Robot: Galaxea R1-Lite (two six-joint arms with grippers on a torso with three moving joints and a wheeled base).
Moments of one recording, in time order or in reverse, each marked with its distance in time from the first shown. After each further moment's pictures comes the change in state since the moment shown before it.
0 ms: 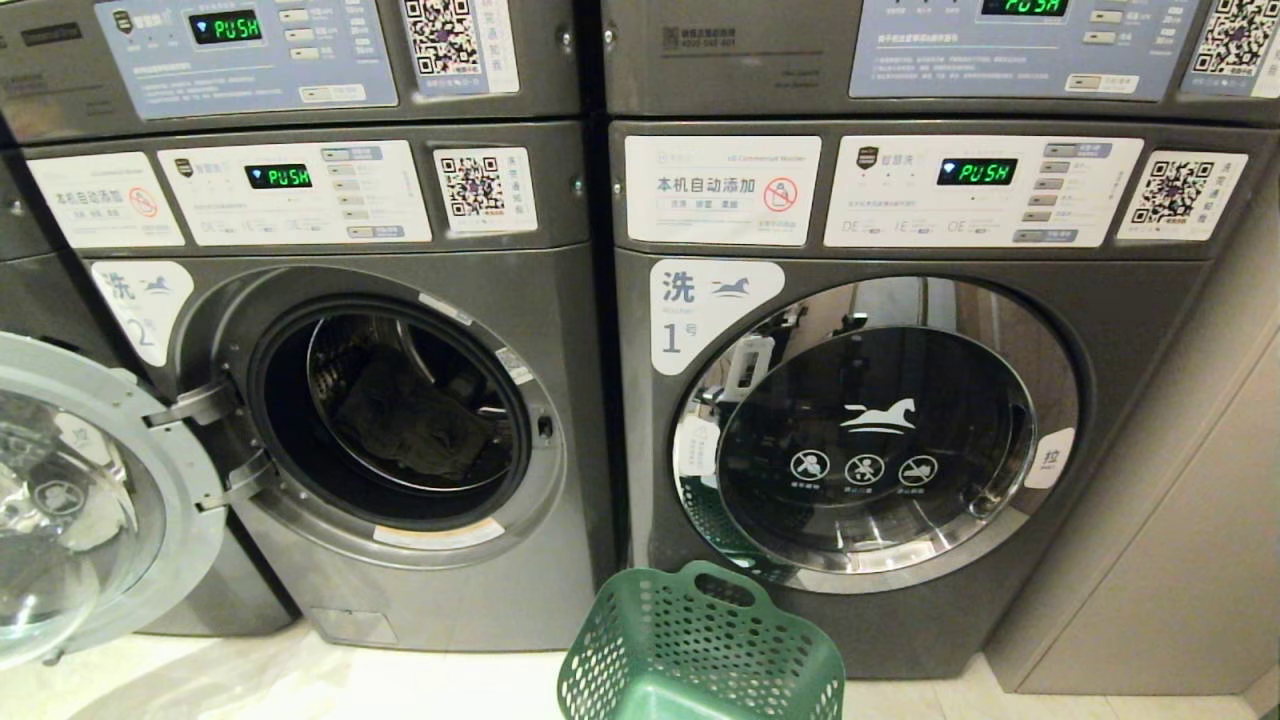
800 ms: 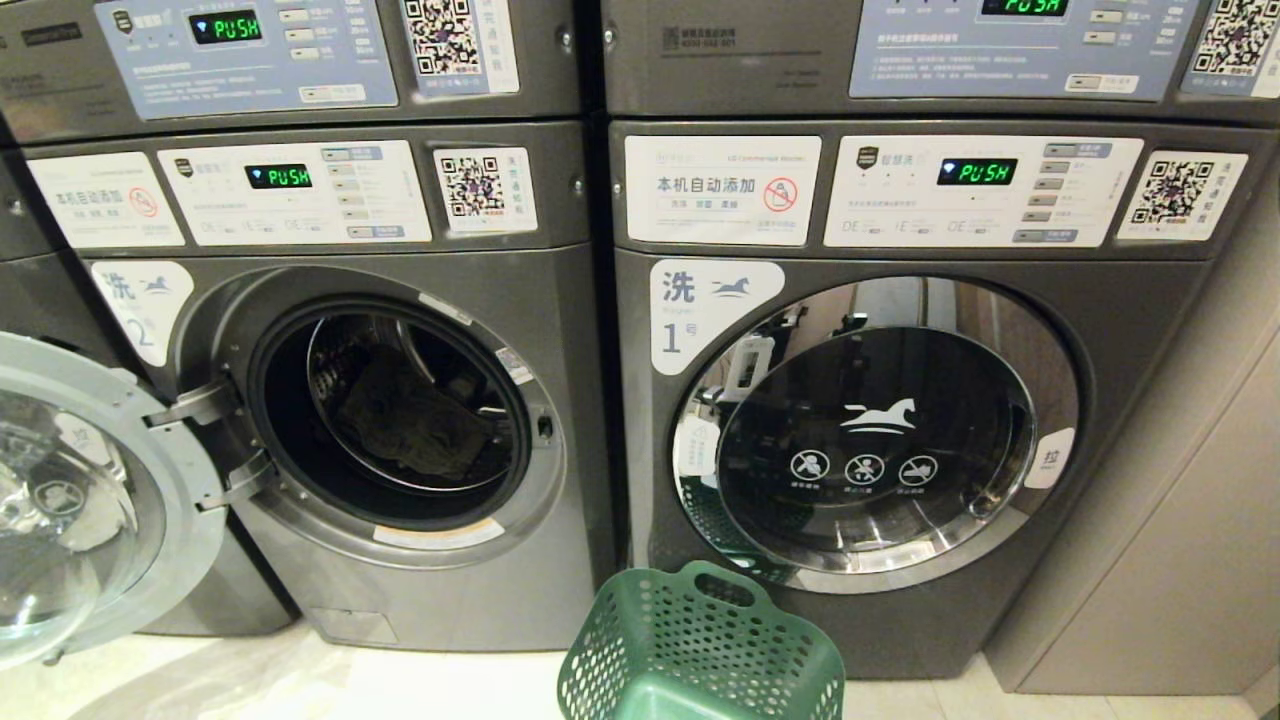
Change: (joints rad) left arm 0.000 0.000 -0.001 0.000 0.000 -0.006; right arm 0.000 0.000 0.000 0.000 0.000 0.000
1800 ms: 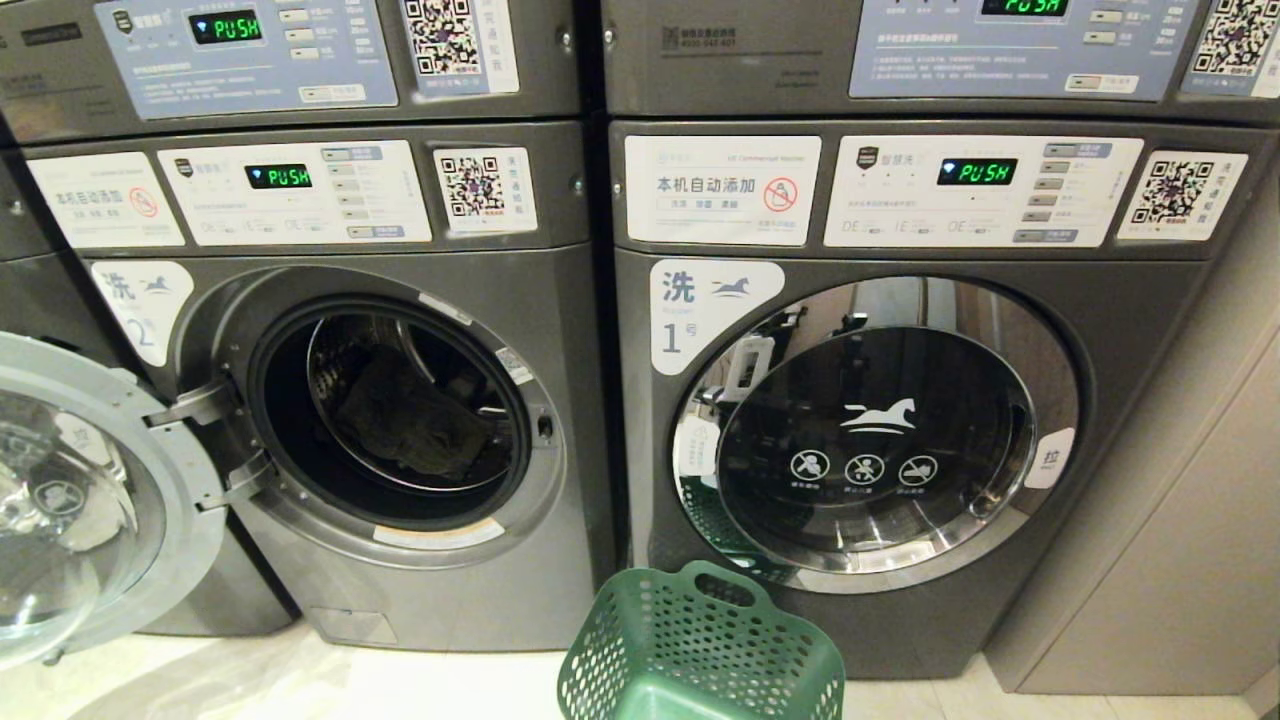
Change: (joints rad) left arm 0.000 0.000 0.001 -0.002 0.005 0.001; right arm 0.000 0.000 0.000 0.000 0.000 0.000
